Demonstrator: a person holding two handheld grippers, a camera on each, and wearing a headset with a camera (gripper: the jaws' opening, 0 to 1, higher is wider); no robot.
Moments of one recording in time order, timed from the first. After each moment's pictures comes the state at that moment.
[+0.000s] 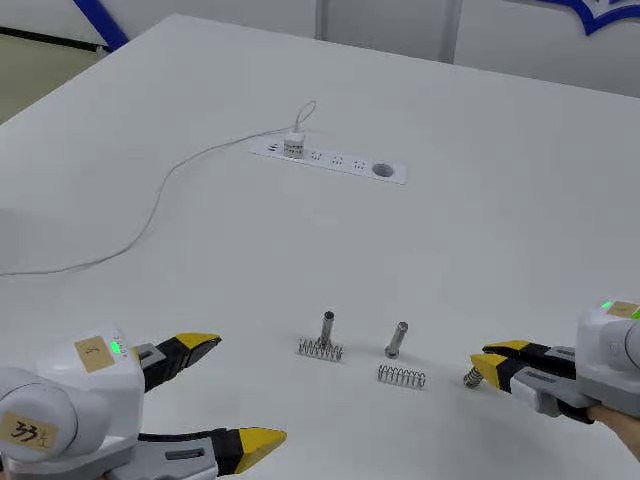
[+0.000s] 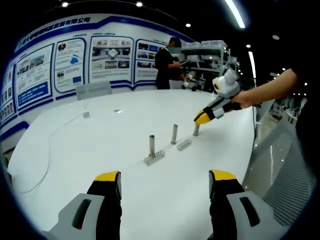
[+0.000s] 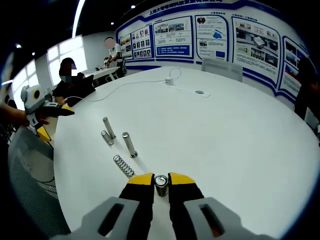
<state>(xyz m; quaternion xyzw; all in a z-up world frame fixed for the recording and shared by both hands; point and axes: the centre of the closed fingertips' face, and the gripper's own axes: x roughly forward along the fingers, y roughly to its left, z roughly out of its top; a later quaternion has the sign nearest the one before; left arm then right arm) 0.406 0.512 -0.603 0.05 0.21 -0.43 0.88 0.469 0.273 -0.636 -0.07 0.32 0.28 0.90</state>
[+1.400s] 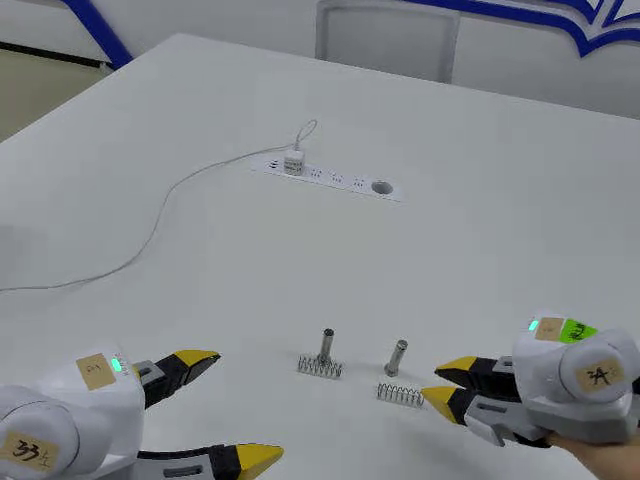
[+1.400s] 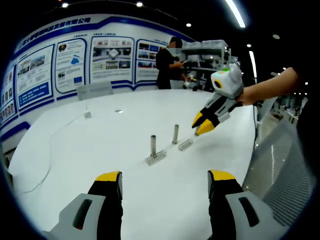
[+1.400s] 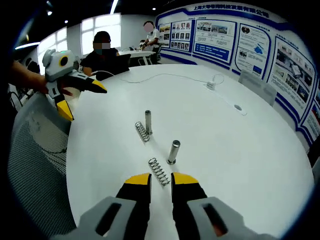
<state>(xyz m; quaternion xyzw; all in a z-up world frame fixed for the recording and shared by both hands) 0.407 0.515 -0.601 0.05 0.21 -0.42 0.88 0.443 0.347 -0.640 -0.20 0.33 0.41 0.83</state>
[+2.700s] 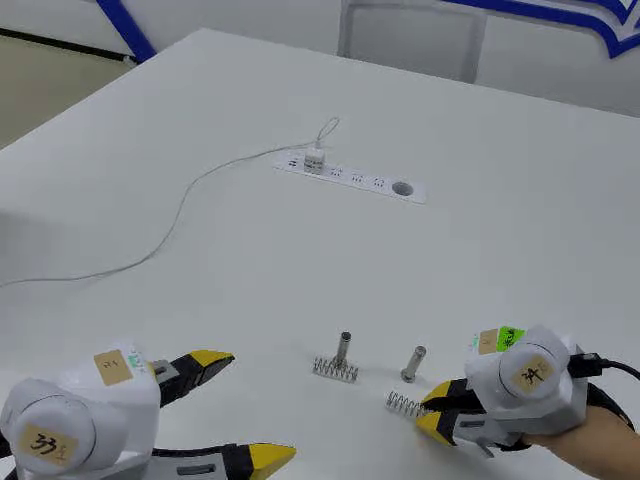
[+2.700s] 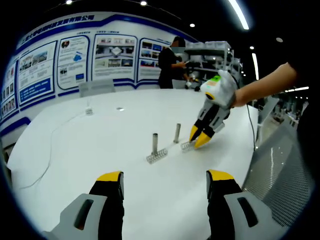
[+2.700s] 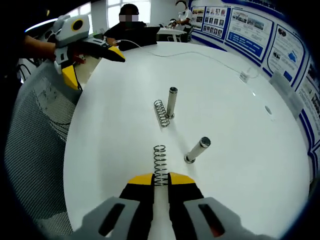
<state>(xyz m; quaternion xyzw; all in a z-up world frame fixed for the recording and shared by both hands) 0.408 0.517 -0.605 0.04 0.22 -0.42 0.88 0.438 0.361 -0.667 -0.27 0.37 0.48 0.75</state>
